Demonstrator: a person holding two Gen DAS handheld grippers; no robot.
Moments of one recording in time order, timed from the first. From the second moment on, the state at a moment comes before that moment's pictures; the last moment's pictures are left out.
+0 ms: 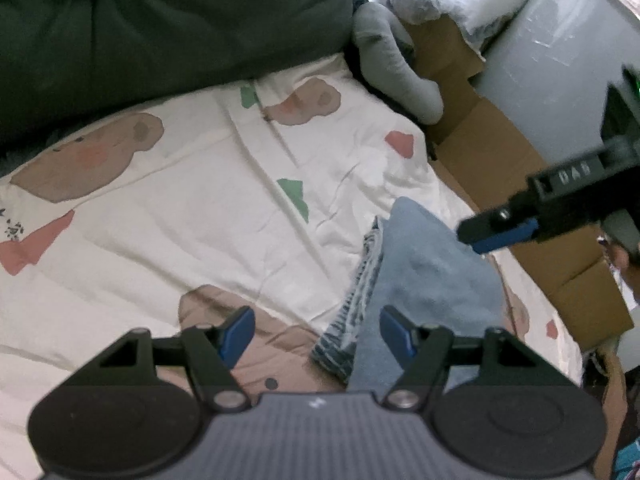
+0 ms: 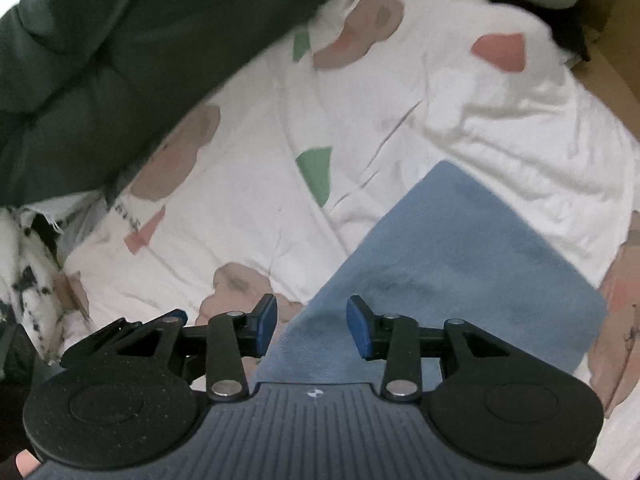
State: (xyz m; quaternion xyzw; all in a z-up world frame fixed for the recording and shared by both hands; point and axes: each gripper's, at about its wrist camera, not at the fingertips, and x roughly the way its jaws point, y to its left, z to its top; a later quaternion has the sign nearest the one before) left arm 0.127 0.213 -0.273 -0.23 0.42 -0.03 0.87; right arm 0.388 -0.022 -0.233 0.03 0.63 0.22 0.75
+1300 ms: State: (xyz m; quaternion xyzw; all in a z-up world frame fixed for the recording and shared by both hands) left arm 0.124 0.177 -0.316 -0.28 0.49 -0.07 0.82; right arm 0.160 -0.176 -0.357 0.53 0.53 -0.01 0.66
